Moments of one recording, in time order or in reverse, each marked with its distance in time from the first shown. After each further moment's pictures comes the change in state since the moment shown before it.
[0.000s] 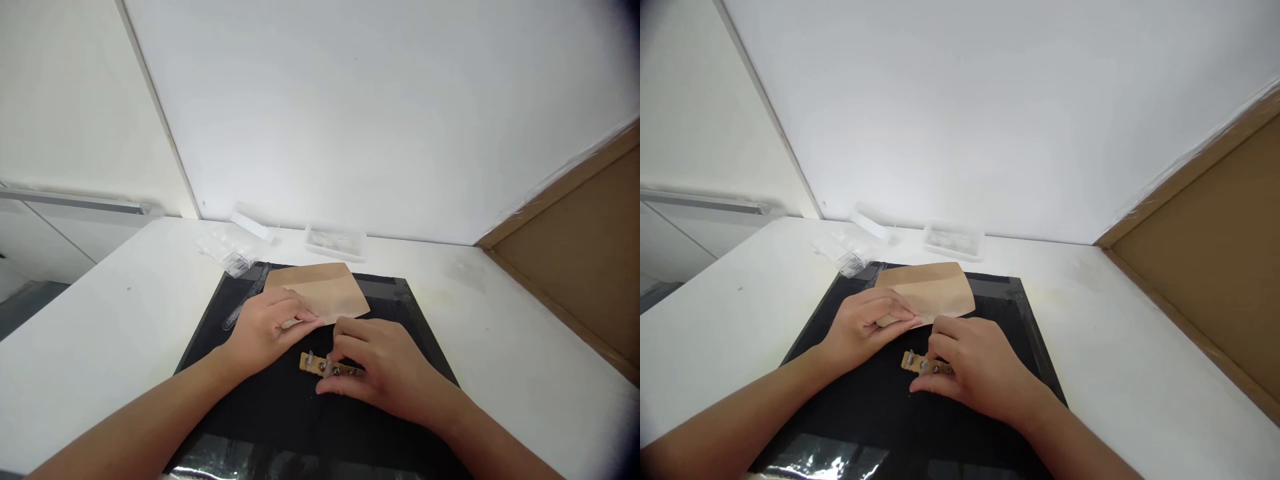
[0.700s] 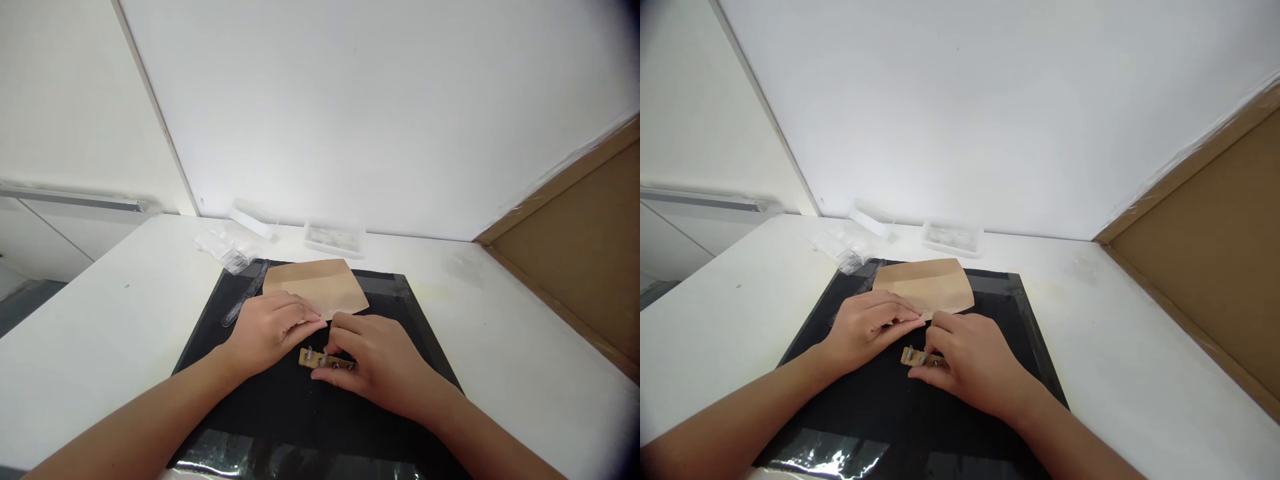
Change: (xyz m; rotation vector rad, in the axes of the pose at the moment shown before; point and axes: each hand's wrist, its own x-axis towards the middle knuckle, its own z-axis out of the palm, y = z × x) left_hand -0.004 0.000 0.003 0.158 -0.052 0.070; right_hand 0.004 -0.006 0.004 -0.028 -0.052 0.107
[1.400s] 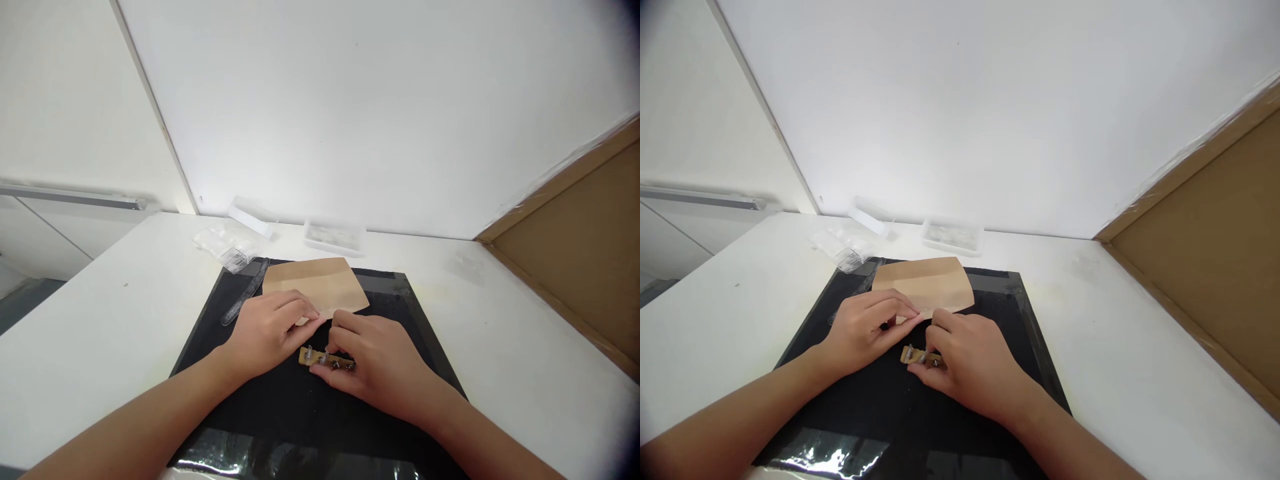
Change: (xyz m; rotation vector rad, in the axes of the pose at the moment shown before) left_hand -0.001 0.006 -0.001 0.058 -0.007 -0.046; right_hand -0.001 -0.005 0.004 -0.048 0.027 0.065
